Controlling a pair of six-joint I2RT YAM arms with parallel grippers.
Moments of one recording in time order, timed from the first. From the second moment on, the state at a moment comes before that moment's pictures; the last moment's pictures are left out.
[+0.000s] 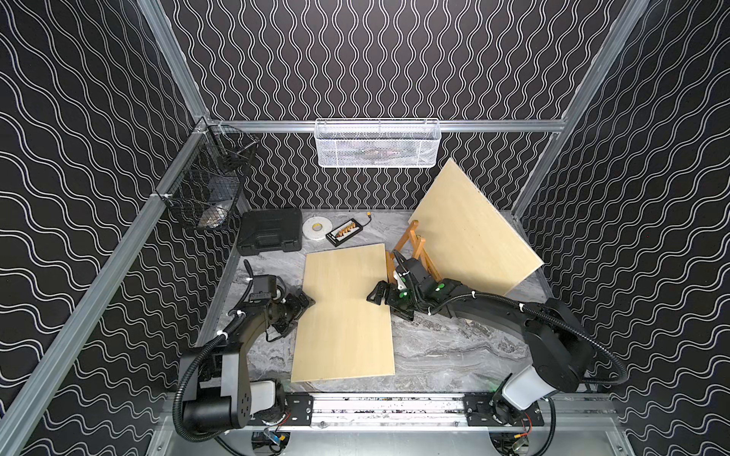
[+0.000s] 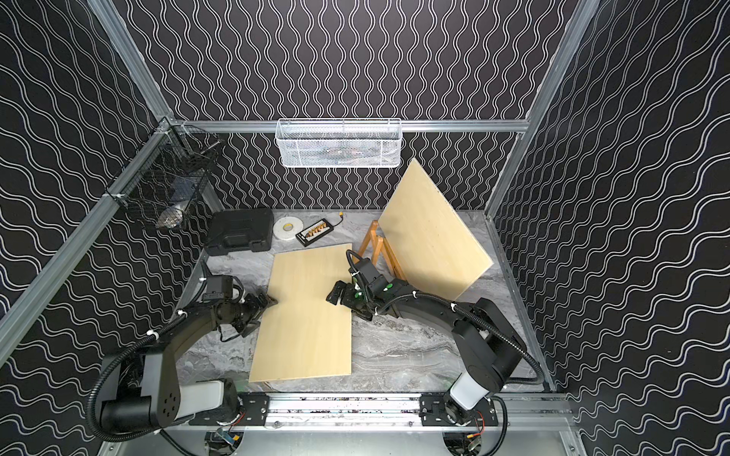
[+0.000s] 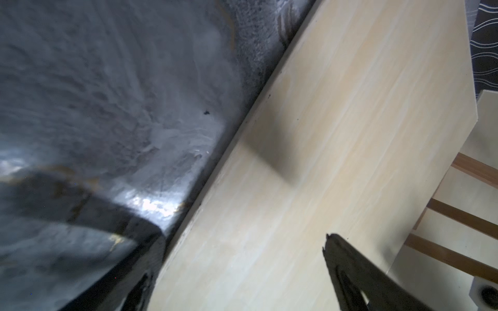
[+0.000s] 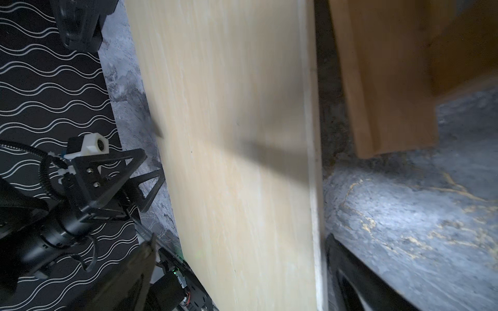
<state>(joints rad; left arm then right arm) 0.17 1.30 0.54 -0.41 0.46 -0.75 0.78 1.61 1.00 -0.26 -0.28 1.07</state>
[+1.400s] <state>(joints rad) 0.15 1.30 0.50 -0.31 0.55 -0.81 0.78 1.59 1.22 -0.36 -0.40 0.94</state>
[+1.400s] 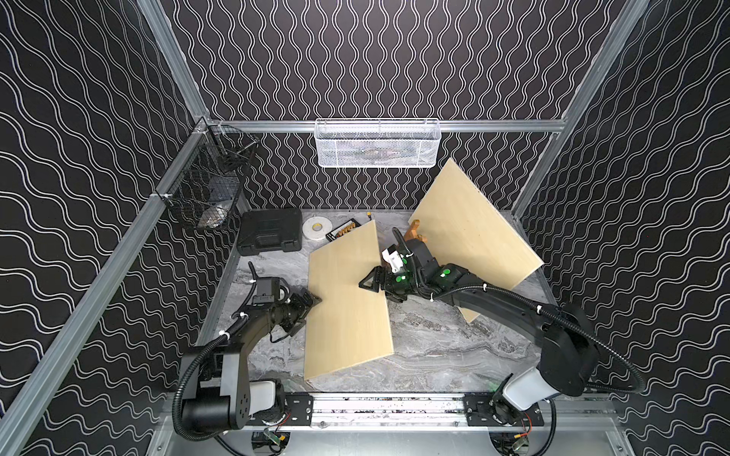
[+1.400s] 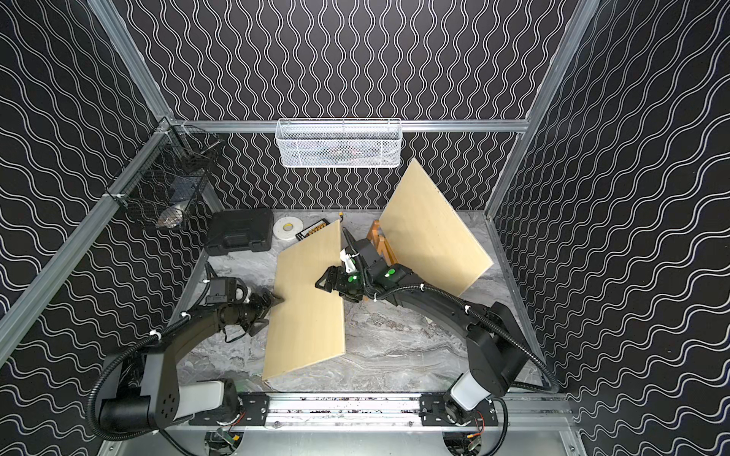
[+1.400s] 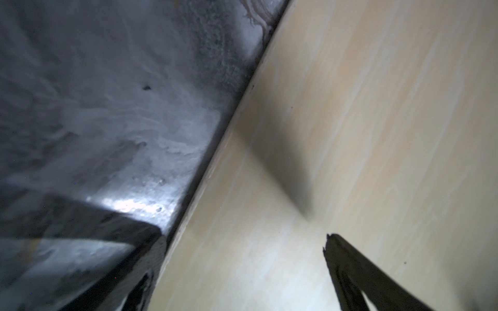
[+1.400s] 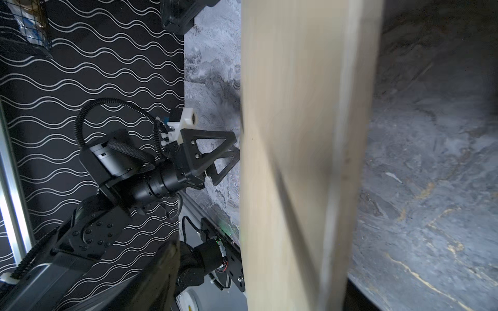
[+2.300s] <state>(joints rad) 0.12 1.24 0.49 -0.36 0.57 -0.82 0.83 1.67 1.47 -0.62 -0.25 0.82</state>
